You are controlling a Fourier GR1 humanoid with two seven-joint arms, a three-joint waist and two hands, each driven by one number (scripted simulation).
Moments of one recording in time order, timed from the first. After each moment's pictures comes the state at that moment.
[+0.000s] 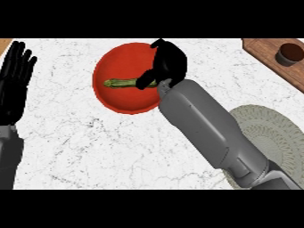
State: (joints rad) left arm -0.32 0.29 0.18 -1.47 0.13 0.02 0.00; right arm -1.05 0.00 0.43 -0.87 0.55 -0.37 0.97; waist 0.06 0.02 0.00
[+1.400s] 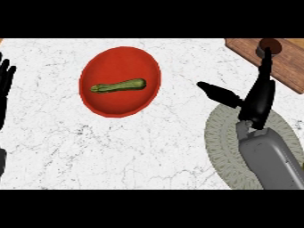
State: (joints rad) left arm -0.24 0.32 0.26 -1.50 0.15 0.01 0.00; right arm -0.44 -0.26 0.28 -1.47 0.43 -0.90 0.62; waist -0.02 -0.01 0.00
